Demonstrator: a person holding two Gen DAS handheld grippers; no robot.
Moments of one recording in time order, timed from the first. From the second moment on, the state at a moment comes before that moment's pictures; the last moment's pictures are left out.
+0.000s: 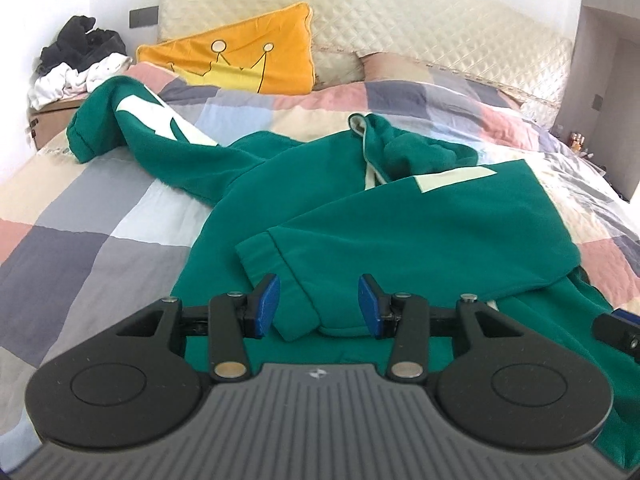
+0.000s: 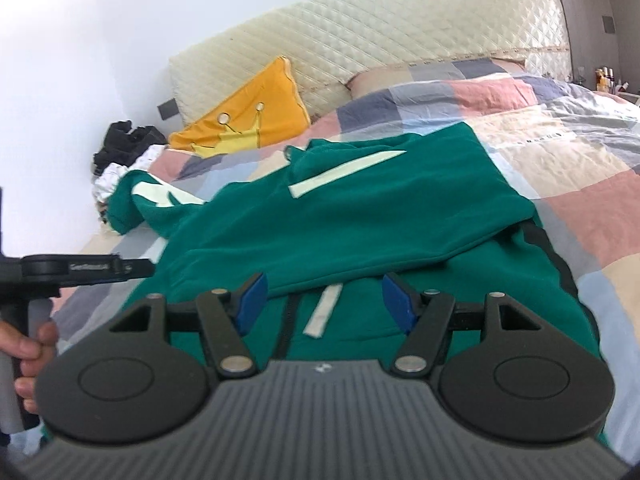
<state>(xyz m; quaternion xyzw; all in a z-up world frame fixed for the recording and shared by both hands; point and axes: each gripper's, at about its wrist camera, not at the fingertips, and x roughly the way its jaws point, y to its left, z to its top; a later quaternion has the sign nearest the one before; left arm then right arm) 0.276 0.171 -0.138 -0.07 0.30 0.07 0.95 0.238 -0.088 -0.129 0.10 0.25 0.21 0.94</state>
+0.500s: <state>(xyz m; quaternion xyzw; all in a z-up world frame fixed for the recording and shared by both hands) 0.329 0.319 -0.109 -0.03 0.31 0.17 0.94 0.258 -0.057 -0.163 0.07 0.28 0.24 0.93</state>
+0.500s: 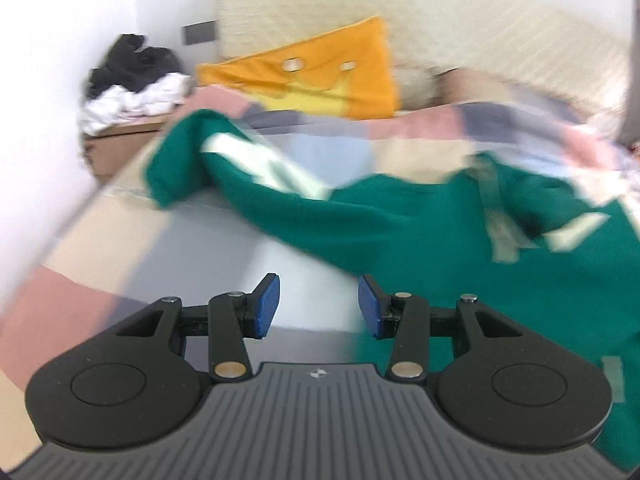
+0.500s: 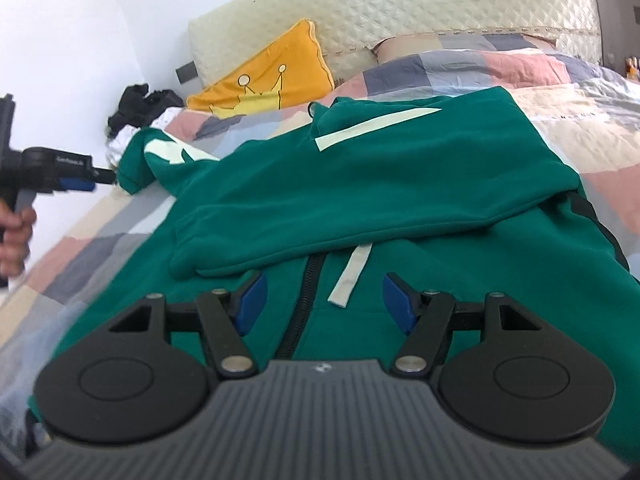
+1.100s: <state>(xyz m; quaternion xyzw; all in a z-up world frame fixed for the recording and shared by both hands) 0.481 0.593 -0.165 -0.07 0.31 0.30 0.90 0.310 -0.008 -0.181 0.06 0.29 0.20 0.93</state>
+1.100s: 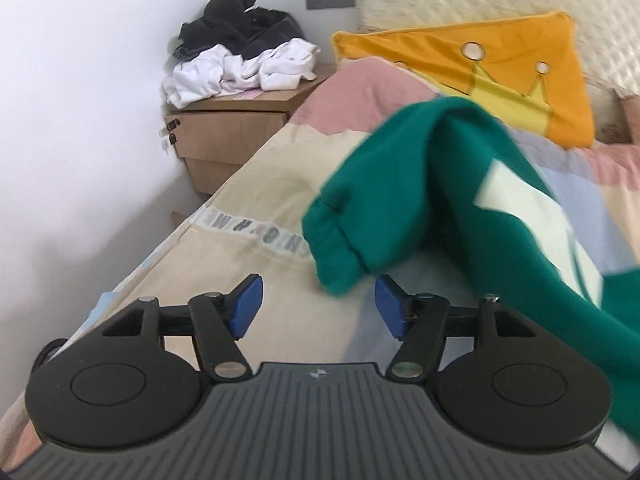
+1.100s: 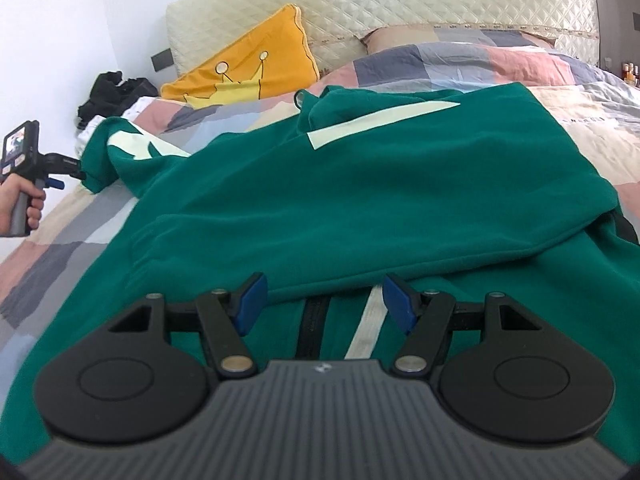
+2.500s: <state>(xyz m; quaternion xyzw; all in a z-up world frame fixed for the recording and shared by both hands) 0.411 0.328 0.169 0.06 0.35 0.19 0.92 0.271 -0.080 -0.129 0.18 0.20 0.25 0.93</state>
